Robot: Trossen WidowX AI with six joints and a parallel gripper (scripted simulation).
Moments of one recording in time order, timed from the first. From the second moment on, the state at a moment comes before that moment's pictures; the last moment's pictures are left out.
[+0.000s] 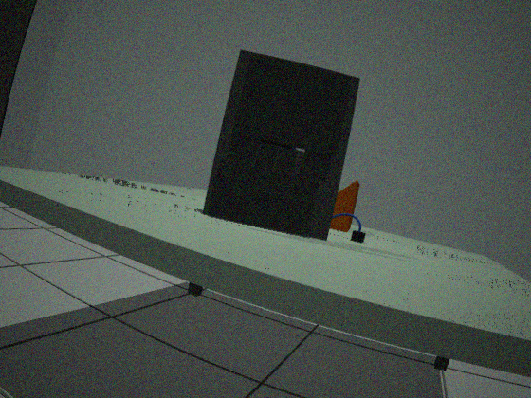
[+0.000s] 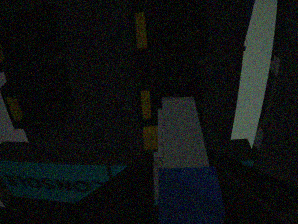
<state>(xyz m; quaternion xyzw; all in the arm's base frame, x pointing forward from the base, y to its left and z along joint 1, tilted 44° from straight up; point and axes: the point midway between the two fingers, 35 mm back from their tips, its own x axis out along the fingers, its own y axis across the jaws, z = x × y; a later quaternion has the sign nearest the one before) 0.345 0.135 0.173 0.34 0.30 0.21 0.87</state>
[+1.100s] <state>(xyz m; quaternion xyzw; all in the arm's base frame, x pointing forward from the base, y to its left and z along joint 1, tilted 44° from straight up) 0.354 0.137 0.168 0.34 0.30 0.21 0.87</state>
